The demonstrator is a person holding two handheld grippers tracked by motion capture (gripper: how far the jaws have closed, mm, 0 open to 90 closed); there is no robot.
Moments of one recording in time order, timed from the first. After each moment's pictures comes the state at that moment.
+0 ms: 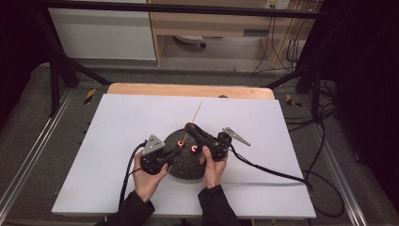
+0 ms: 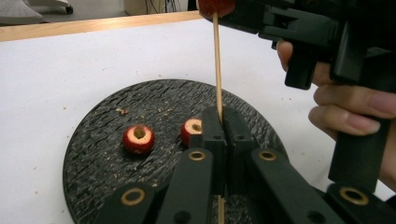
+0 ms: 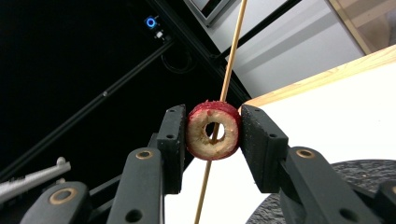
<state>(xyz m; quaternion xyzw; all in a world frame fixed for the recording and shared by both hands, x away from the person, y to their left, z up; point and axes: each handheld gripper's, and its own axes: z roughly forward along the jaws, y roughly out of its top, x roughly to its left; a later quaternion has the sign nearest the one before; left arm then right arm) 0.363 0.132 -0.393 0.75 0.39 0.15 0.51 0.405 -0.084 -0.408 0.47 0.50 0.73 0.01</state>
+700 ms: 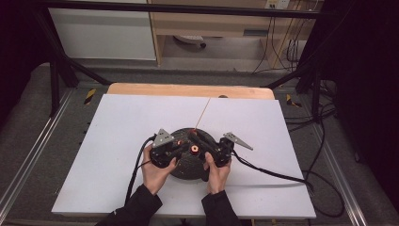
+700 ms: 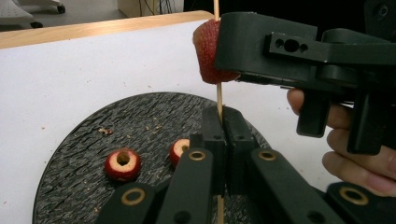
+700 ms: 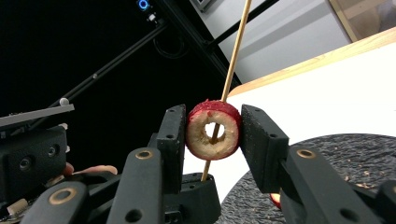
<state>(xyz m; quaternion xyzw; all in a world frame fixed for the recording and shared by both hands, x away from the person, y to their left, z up) 0.378 0.111 -0.388 0.76 0.38 0.14 0.51 0.393 -0.094 -0.418 0.47 0.53 0.71 0.02</state>
